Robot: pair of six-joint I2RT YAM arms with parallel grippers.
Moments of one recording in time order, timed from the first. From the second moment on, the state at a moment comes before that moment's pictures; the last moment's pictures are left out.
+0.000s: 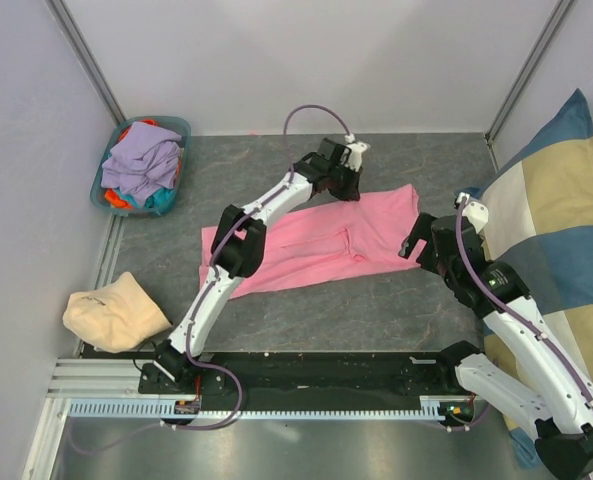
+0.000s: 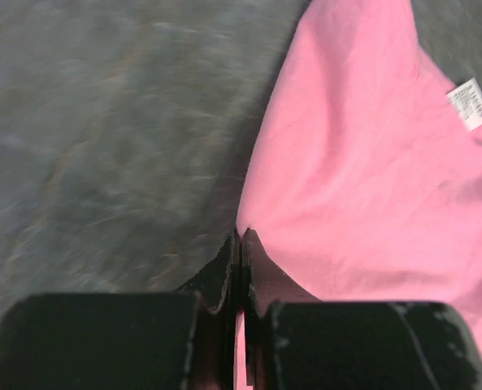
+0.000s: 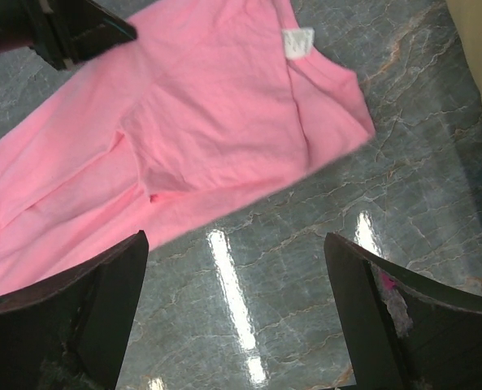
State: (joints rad) left arm -0.65 2.65 2.40 -0.47 0.37 -0.02; right arm 0.43 0.81 0.89 -0.78 0.40 0.69
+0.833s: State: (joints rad) left arm -0.21 2.64 2.30 -0.32 0.23 -0.74; right arm 0.43 0.84 0.80 -0.73 0.35 0.72
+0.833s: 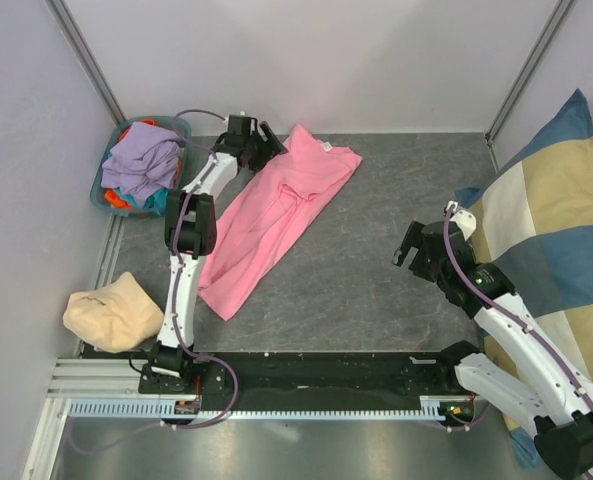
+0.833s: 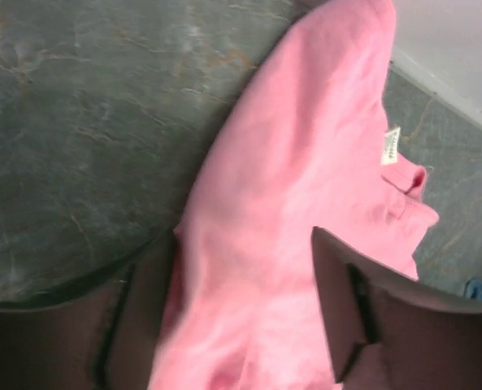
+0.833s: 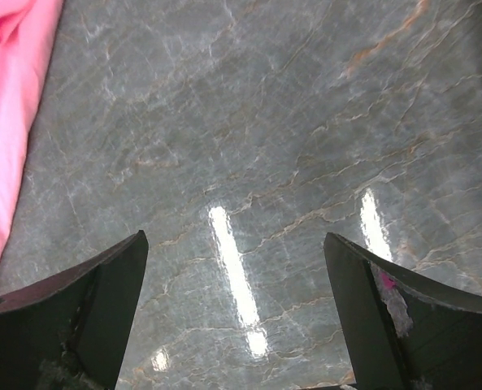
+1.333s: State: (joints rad) left arm -0.21 2.02 1.70 -0.26 0.17 -0.60; right arm 0.51 1.07 0.59 -0.33 0.11 0.82
